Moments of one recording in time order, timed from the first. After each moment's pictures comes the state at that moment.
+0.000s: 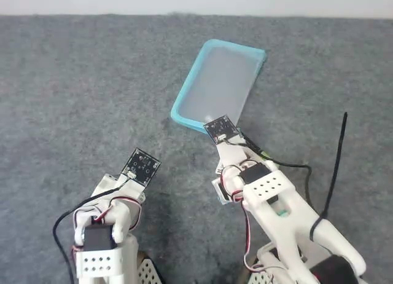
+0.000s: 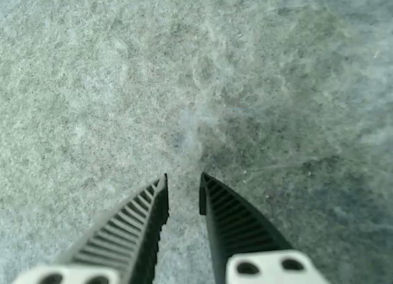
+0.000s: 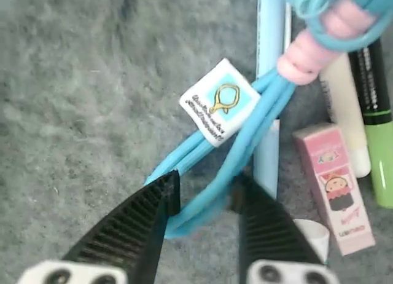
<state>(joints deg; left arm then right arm) -10.5 -102.9 96.9 73.6 -29.4 -30.9 -27.9 61.8 49.1 -0.5</state>
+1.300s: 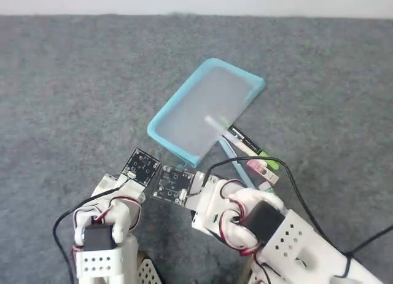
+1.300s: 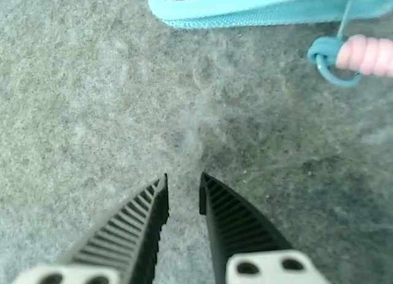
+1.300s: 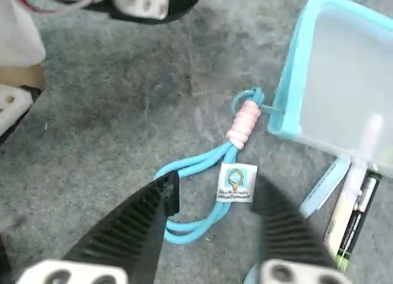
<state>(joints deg) -10.5 -102.9 96.9 73.6 -29.4 -53.9 -57.3 55.6 68.8 20.7</state>
